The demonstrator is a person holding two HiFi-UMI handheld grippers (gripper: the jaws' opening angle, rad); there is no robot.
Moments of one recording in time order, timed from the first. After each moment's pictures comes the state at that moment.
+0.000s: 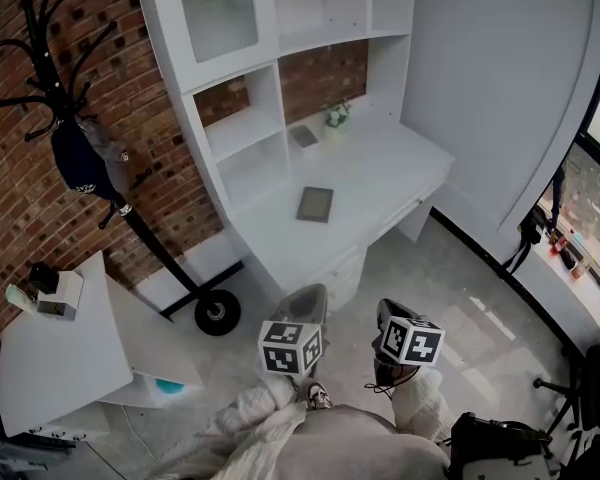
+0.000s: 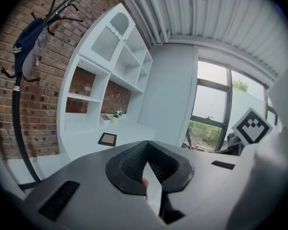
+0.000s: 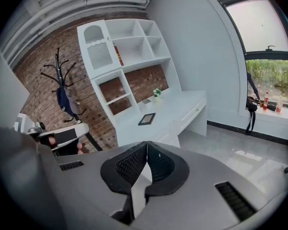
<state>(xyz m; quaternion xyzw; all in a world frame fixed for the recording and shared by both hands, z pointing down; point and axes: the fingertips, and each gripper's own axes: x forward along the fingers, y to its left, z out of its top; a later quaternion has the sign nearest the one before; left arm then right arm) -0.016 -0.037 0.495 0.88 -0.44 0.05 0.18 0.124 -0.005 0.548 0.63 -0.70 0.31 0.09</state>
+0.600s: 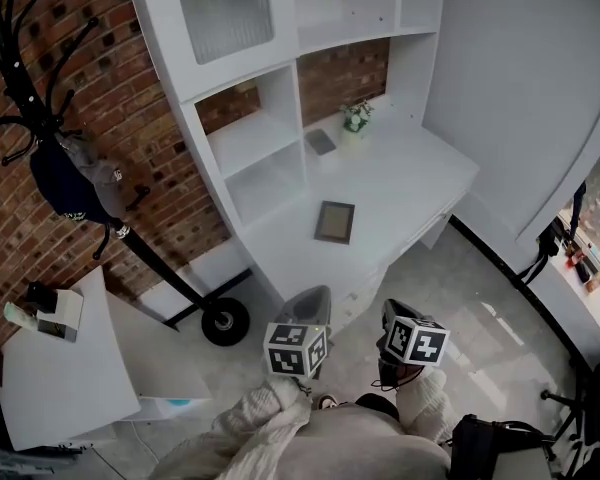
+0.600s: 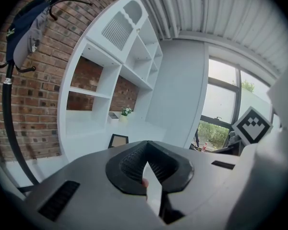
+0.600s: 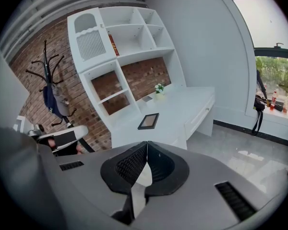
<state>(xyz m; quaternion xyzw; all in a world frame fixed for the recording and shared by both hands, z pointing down) -0.047 -0.150 0.521 0.87 -0.45 0.06 0.20 0.097 -0.120 0.570 0.63 -0.70 0.33 0.10</state>
